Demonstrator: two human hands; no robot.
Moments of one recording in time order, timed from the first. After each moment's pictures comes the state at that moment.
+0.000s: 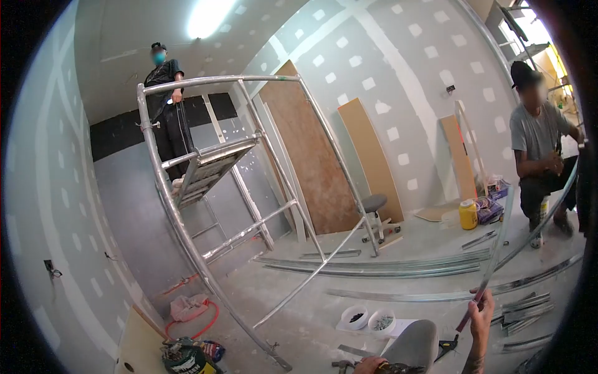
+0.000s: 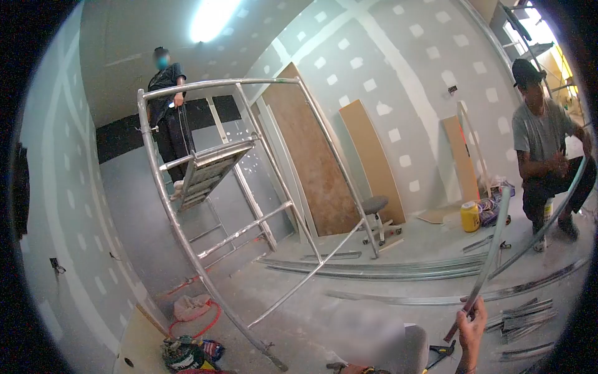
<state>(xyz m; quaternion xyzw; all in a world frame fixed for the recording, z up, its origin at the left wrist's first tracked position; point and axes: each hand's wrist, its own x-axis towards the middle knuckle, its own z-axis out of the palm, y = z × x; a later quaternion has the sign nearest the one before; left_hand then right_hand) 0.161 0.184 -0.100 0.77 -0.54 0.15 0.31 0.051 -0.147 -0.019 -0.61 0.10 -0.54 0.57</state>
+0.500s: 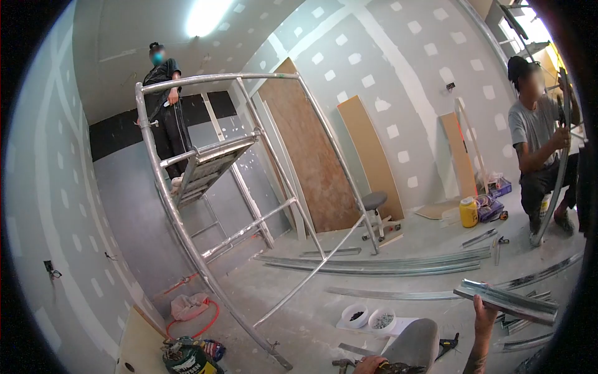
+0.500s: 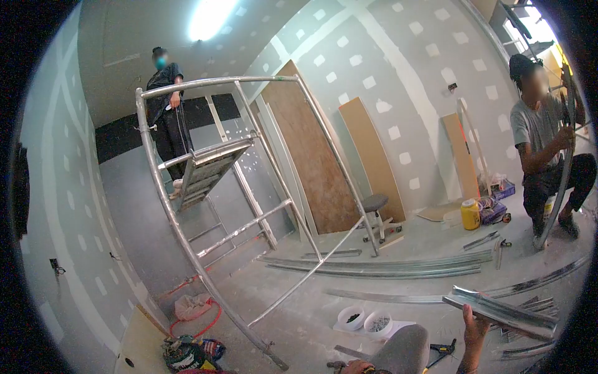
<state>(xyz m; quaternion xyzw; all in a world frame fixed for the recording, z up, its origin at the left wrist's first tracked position) 0.154 0.183 -0.087 0.76 -0.55 0.17 0.30 0.078 -0.169 -0.078 -0.52 0.12 -0.60 0.60</state>
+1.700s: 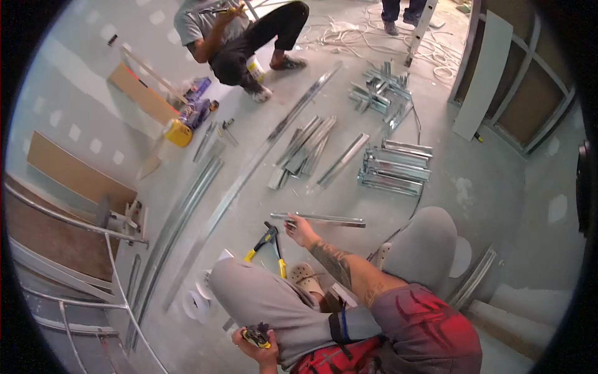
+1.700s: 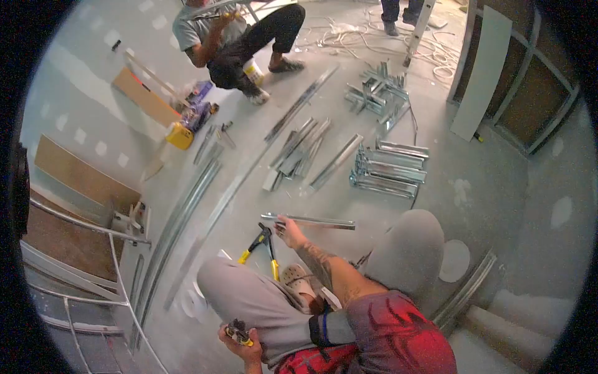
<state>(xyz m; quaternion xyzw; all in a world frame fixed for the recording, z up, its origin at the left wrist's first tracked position) 0.188 0.195 -0.110 0.74 -0.58 0.07 0.33 0.071 -0.150 -0.305 0.03 0.30 -0.45 0.84</state>
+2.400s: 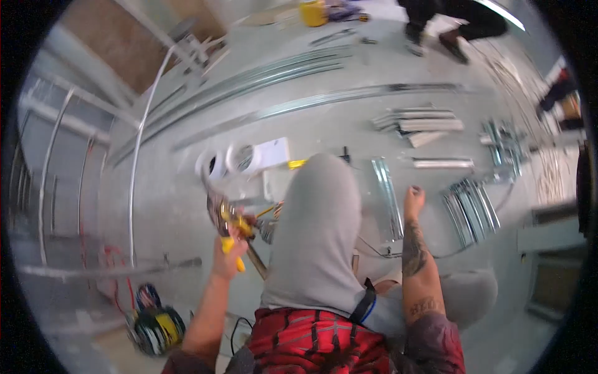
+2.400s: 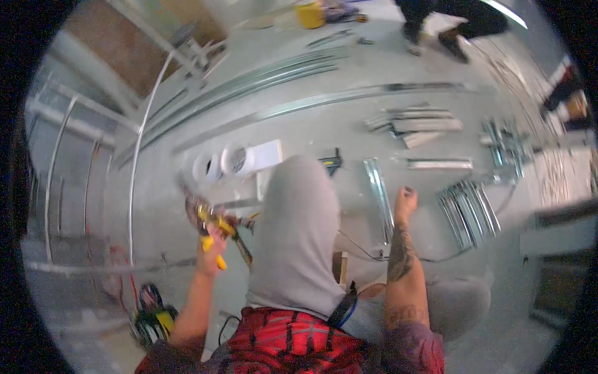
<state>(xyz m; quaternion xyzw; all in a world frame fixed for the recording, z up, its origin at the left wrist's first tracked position) 0.246 0.201 -0.051 0.65 -0.23 -0.32 0.64 -0.053 -0.183 -0.380 -0.53 0.67 -0.38 0.36</state>
